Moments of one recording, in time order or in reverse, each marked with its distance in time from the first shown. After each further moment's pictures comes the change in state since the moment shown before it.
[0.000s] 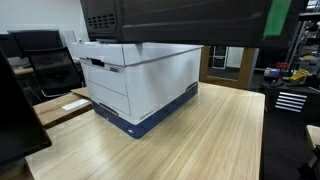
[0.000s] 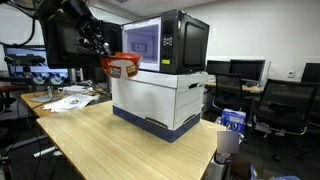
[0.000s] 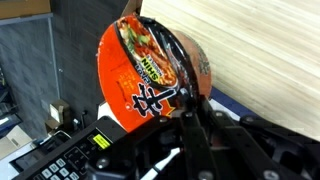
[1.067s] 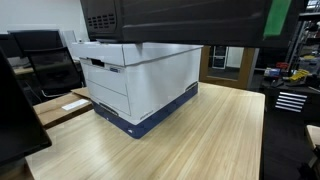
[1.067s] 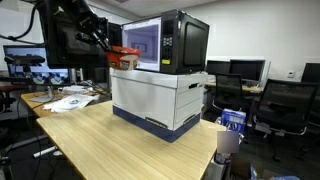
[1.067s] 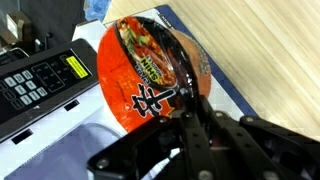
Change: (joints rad) arm -0.022 0.061 0.000 0.001 0.444 0.001 -0.617
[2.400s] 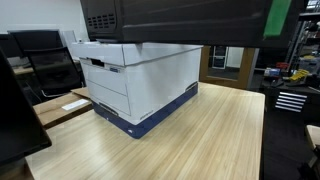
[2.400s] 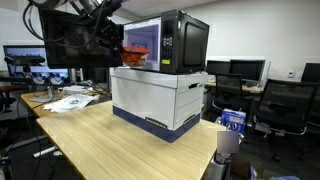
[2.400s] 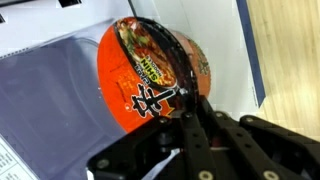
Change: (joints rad) arm 0.039 -0.270 0.033 0.119 0.369 0.160 -0.602
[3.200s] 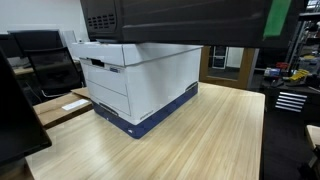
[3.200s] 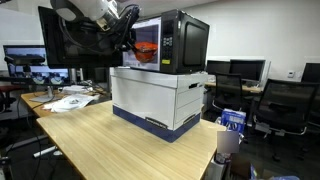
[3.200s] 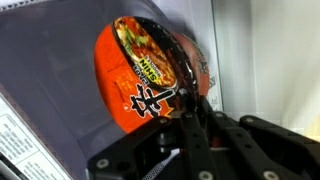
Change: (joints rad) arm -0.329 -0.121 0.322 0.160 0.615 0.011 -0.580
